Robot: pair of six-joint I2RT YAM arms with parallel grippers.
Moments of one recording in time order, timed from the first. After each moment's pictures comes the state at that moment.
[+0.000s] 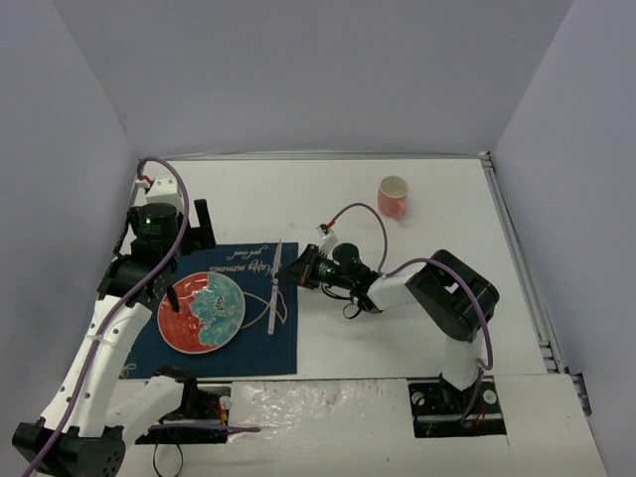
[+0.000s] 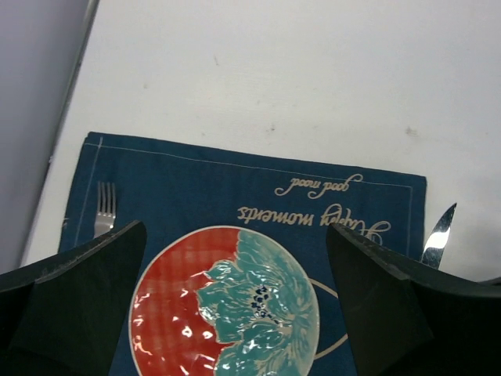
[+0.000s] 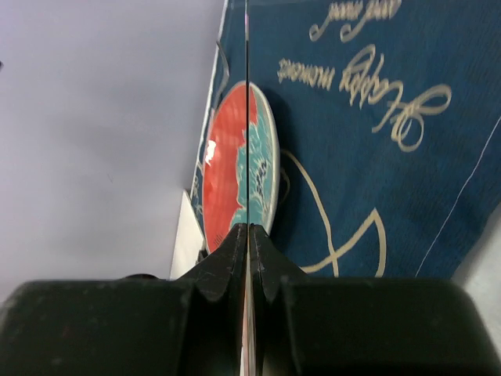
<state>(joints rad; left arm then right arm) -0.25 0.94 1.07 -0.64 -0.32 -0.21 0.77 1.86 0.72 0.92 -0.37 1.11</state>
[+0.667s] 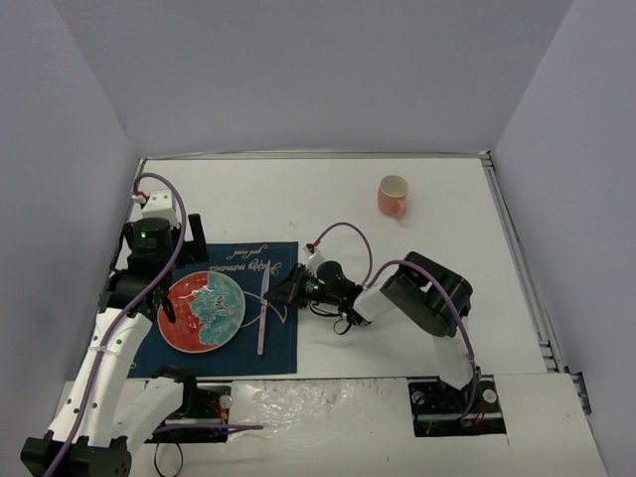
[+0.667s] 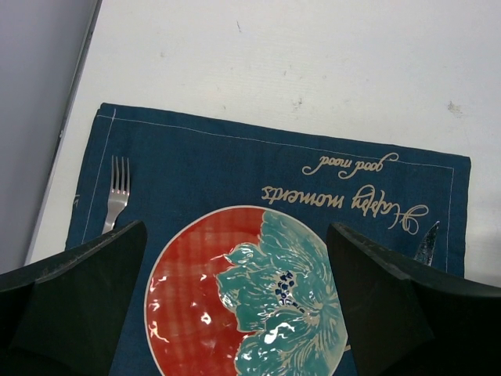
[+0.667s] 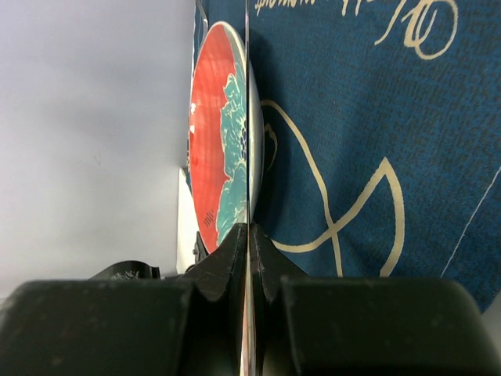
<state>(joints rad) -0.16 0.86 0.93 -0.61 -0.27 -0.17 0.89 2.00 0.72 1.00 -0.32 1.22</state>
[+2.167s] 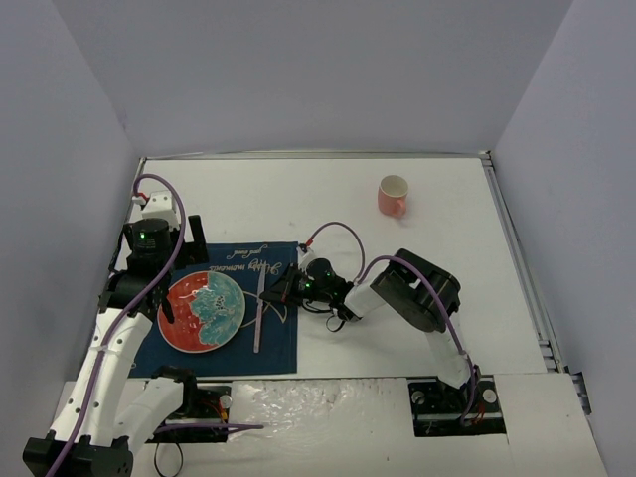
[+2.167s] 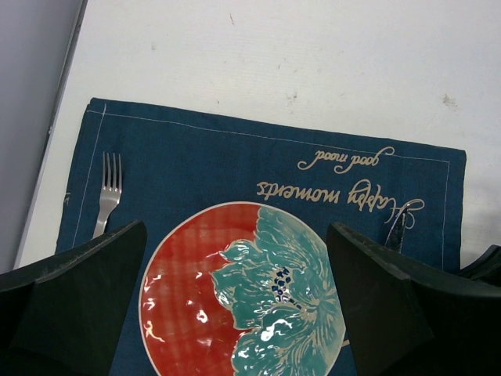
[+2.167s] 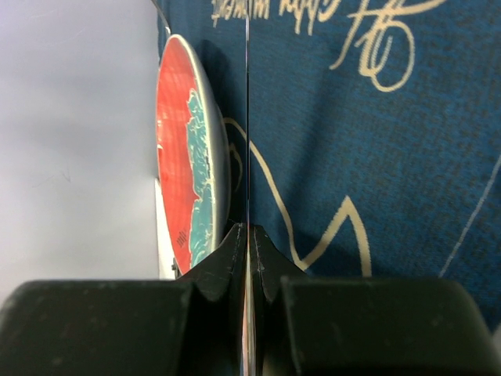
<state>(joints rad) -0.14 0.86 0.92 -0.60 -0.23 -0.17 0.90 2.08 0.82 0.90 -0.30 1.20</state>
